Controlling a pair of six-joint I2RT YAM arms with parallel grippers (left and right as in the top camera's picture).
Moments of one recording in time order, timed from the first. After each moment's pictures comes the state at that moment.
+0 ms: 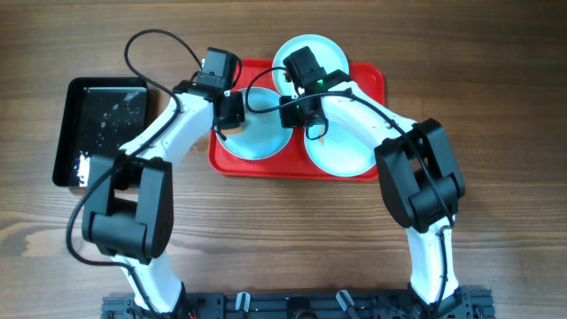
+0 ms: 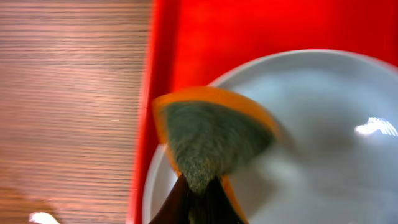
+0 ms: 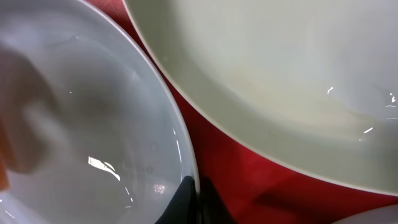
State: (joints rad) left arm -0.27 1.94 1.31 -0.55 -0.08 -0.32; right arm 0.50 2.21 1.61 -0.64 -0.14 0.39
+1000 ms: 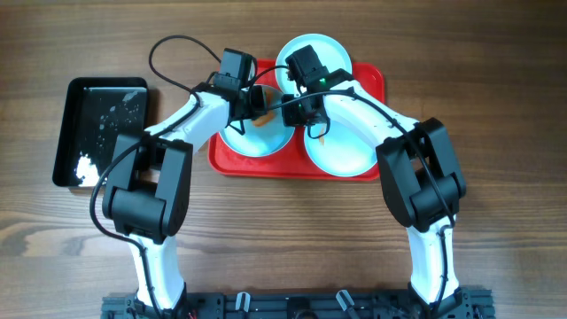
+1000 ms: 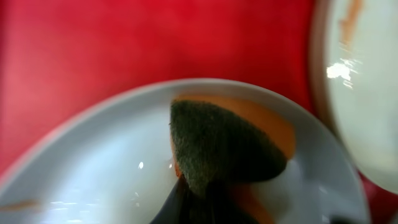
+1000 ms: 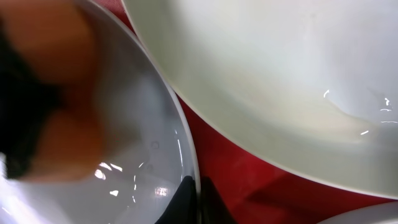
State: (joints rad) left arm -0.31 2.08 1.35 -0.35 0.07 -0.42; right arm 0.49 2.21 1.61 -0.64 -0.13 0.39
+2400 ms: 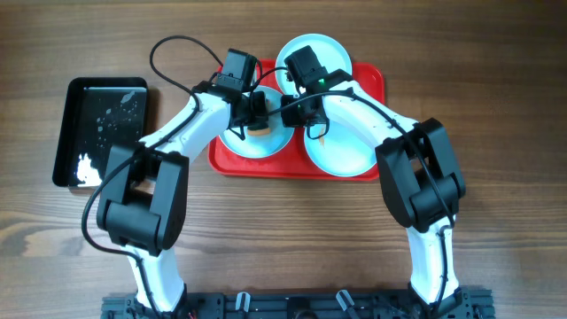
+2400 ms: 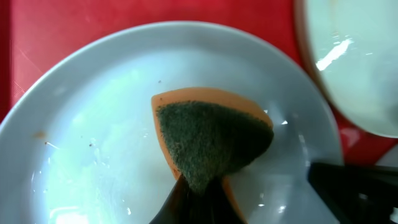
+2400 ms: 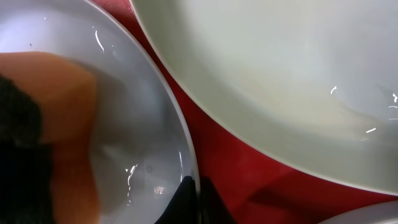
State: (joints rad) left arm -0.34 2.01 1.35 -0.49 0.08 -0.41; right arm 0.49 2.21 1.61 -0.64 -0.13 0.39
